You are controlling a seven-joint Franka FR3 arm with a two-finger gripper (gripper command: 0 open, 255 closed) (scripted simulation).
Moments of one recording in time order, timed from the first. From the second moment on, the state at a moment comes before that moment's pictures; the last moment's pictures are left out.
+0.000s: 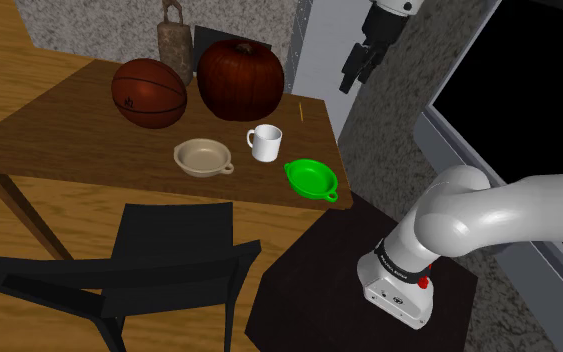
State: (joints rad) arm -0.01 -0.83 -0.06 -2.37 -0.08 1.66 -0.08
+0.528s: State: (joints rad) arm -0.01 -0.67 -0.10 -2.42 -0.08 1.85 -0.10
